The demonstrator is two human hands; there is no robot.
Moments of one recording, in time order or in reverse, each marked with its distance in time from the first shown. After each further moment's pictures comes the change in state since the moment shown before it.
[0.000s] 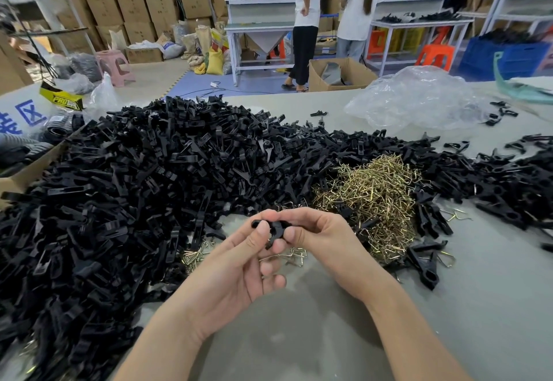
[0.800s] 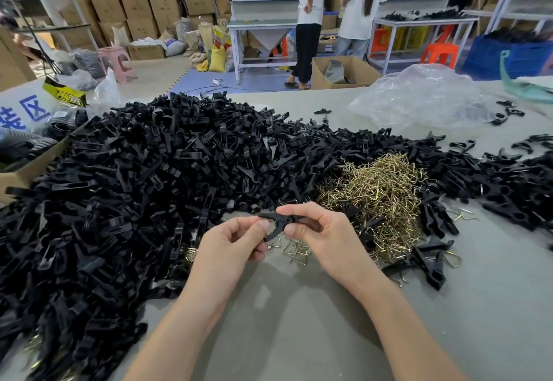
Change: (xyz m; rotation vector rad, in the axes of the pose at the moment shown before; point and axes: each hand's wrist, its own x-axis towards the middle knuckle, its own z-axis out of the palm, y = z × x) left_hand 0.008 -0.002 -0.004 0.565 0.597 0.271; right_hand 0.008 0.004 0.010 -0.172 0.122 -0.089
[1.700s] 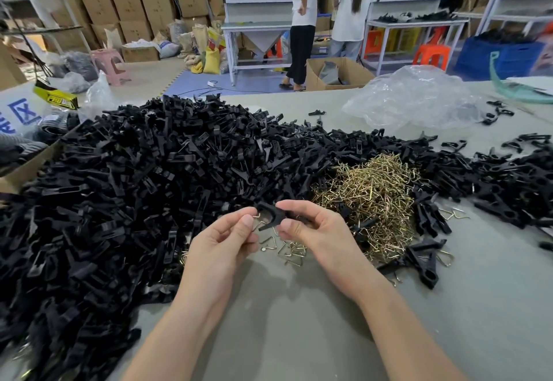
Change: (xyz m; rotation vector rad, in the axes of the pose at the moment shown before) left_hand 0.000 -0.003 0.001 -0.237 0.035 0.014; right_hand -0.003 -0.007 0.000 0.186 0.031 0.141
